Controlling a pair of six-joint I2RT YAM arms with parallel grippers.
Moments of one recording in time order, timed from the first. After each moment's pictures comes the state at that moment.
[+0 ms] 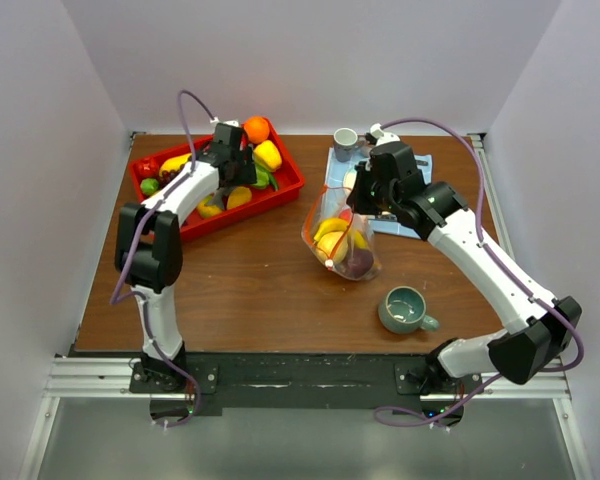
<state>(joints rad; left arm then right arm) -0.27 1.99 1.62 -0.47 -0.20 -0.34 0.58 1.37 1.45 -0.73 0.13 0.48</state>
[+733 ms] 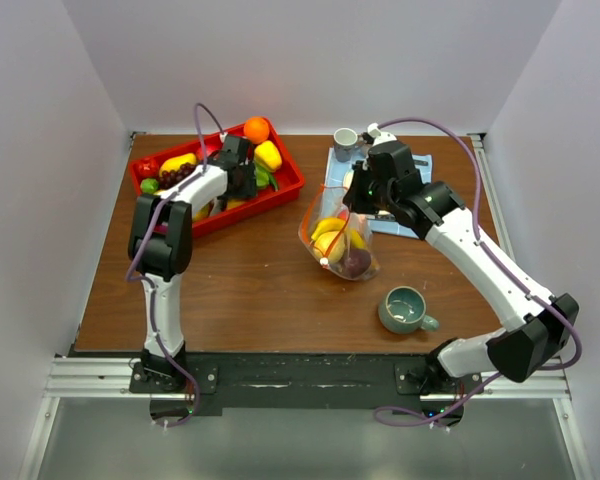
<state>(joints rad) -0.27 2.13 1.64 -0.48 -0.19 -0.30 0.58 1.38 1.45 -0.70 0.11 0.48</state>
